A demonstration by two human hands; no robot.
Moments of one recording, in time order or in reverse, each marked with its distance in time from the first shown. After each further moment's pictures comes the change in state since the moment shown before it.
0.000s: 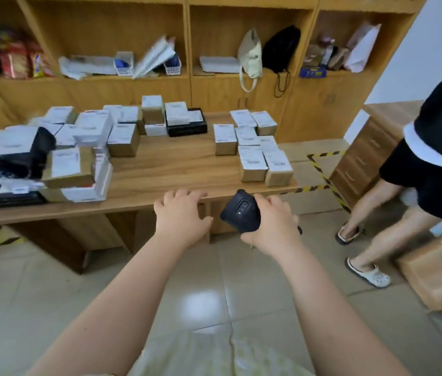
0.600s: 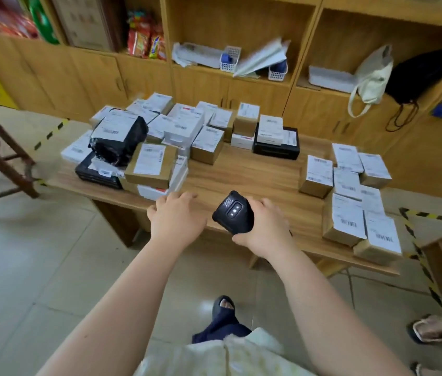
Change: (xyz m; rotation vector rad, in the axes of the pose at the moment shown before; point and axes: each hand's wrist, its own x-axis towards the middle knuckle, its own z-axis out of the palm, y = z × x) left_hand 0.088 -0.161 -0.022 -0.092 0.100 -0.527; right_hand 0.169 -0.162 0.067 0.041 -0.235 -0.384
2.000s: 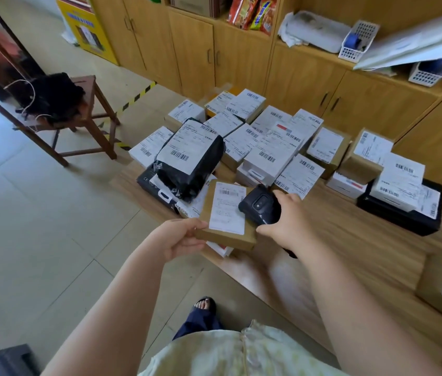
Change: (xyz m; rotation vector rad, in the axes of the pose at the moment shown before) left_hand 0.203 -0.155 0.001 -1.358 -0.322 -0.942; right_hand 0.293 -0.105 0.051 0.025 -0.277 -0.147
